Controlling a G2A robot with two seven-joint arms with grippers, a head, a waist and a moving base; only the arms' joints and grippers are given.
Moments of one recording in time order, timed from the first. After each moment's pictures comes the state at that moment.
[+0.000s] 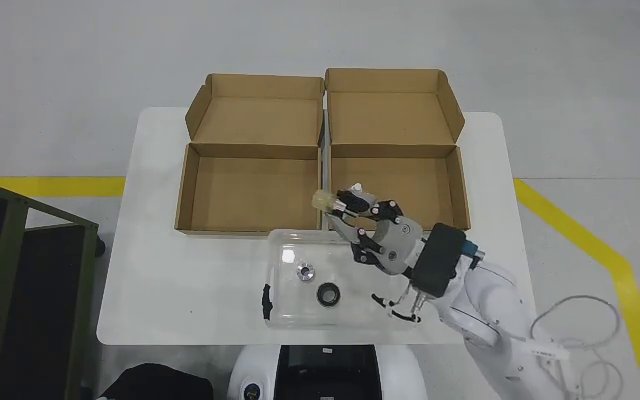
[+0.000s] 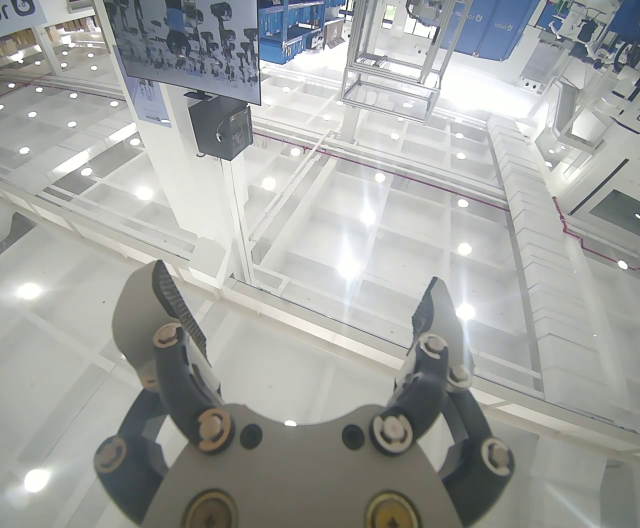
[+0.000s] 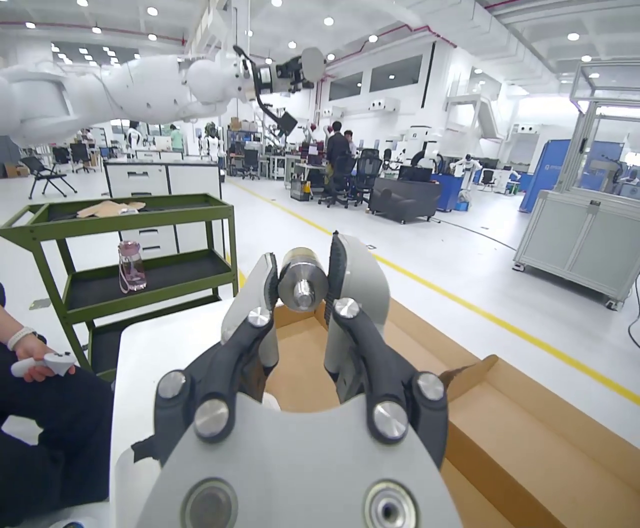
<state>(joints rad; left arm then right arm) -0.23 -0.27 -0.37 -1.29 3.07 0.37 0.06 -1.32 -1.12 1.15 -2.11 -1.16 -0.48 -0.17</state>
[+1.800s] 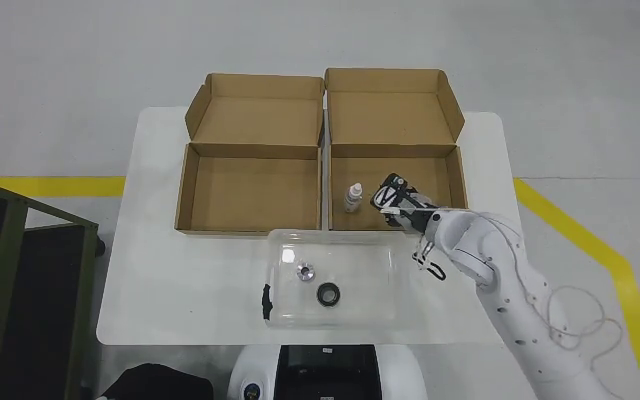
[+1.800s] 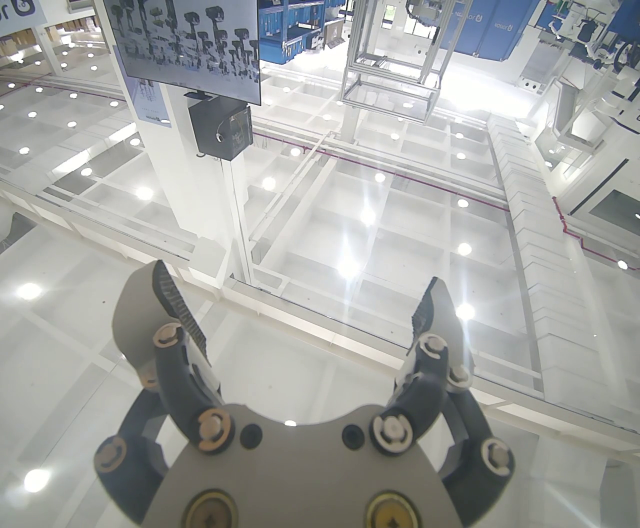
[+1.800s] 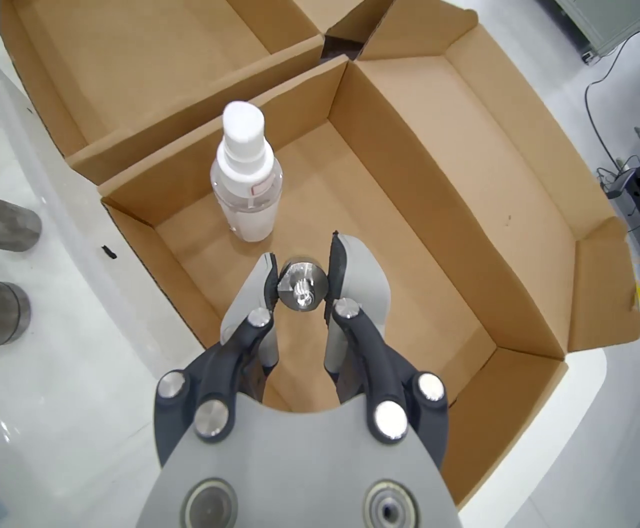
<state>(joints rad) -0.23 -0.27 -0.37 -1.29 3.07 0.37 0.06 -1.09 -1.12 1.17 -1.74 -1.31 -0.51 0.65</state>
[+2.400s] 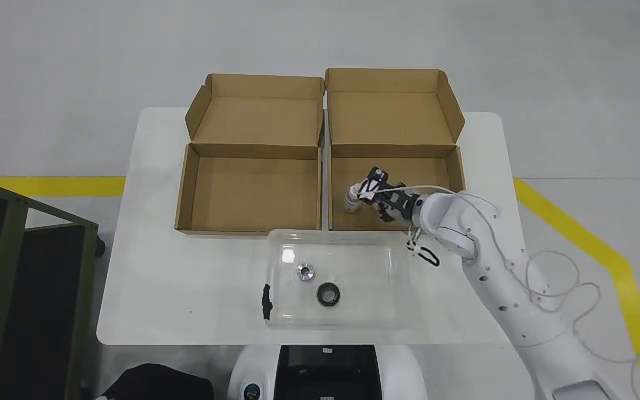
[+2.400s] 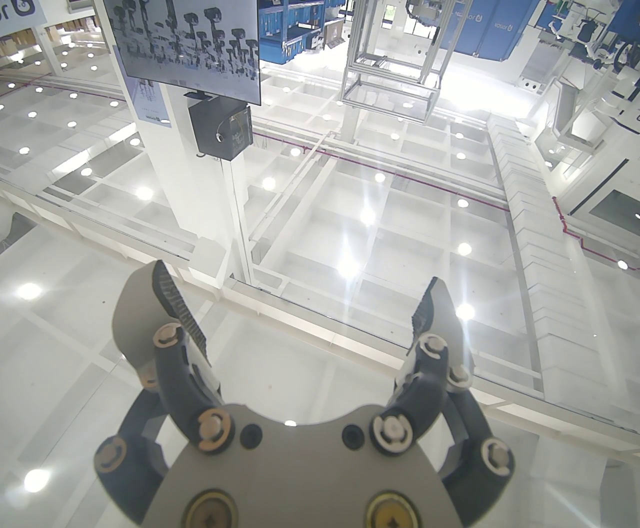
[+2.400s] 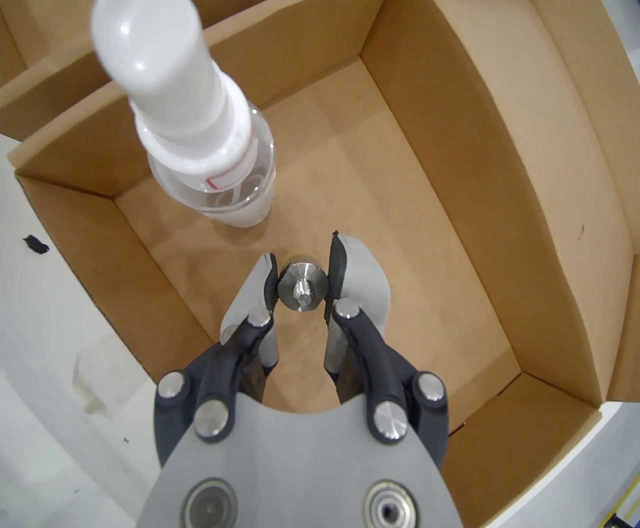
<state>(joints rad) -0.23 -0.27 -0.37 -1.29 3.07 0.37 0.06 -0.91 -1.15 1.04 -1.55 -1.27 -0.55 0.78</state>
